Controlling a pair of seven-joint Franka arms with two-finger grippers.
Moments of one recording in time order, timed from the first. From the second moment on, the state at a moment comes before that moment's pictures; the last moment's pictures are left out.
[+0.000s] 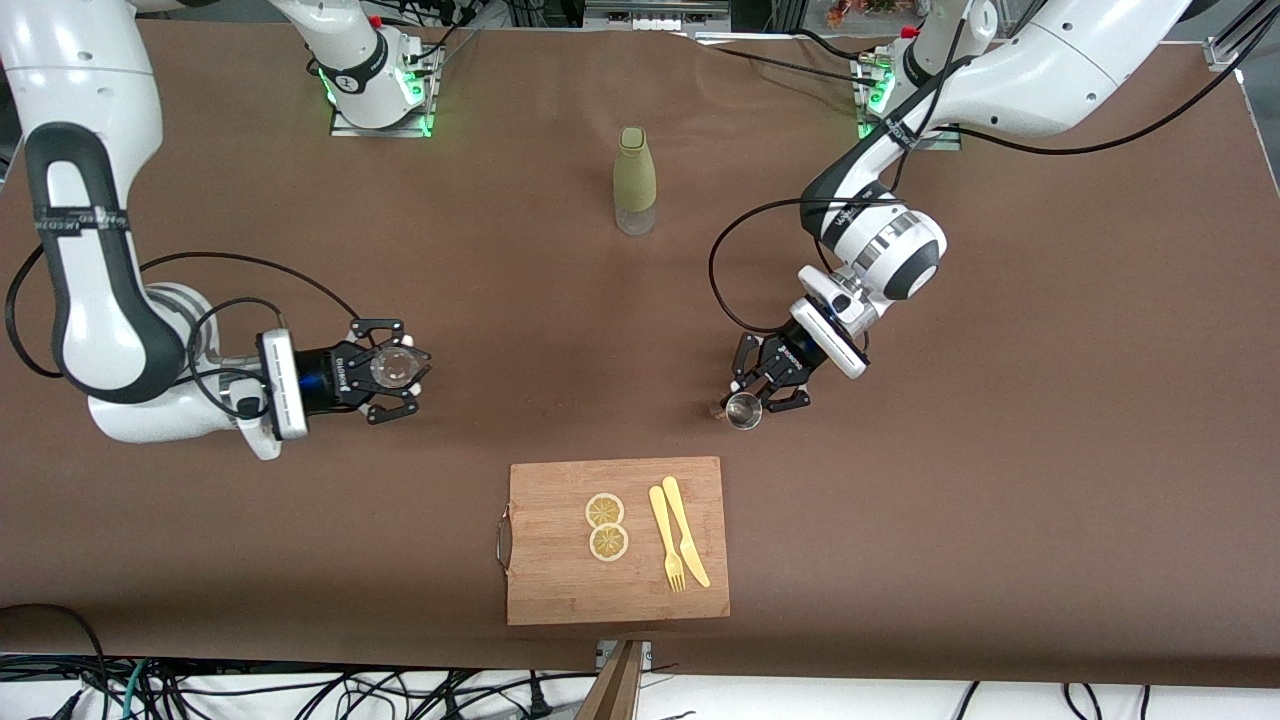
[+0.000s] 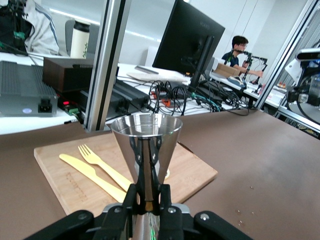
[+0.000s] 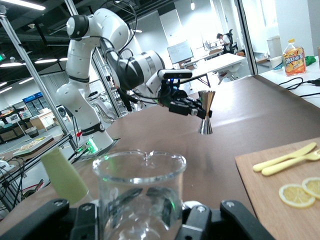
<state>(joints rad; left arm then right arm) 0.19 0.62 -0.70 -1.93 -2.54 2.72 2.77 -0.15 0.72 0.13 -1.54 1.17 1.50 -1.95</state>
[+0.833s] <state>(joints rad) 0.21 0.61 -0.72 -1.88 -2.51 2.85 2.74 -0.22 0.97 -0.02 -1.57 1.09 1.54 -2.38</state>
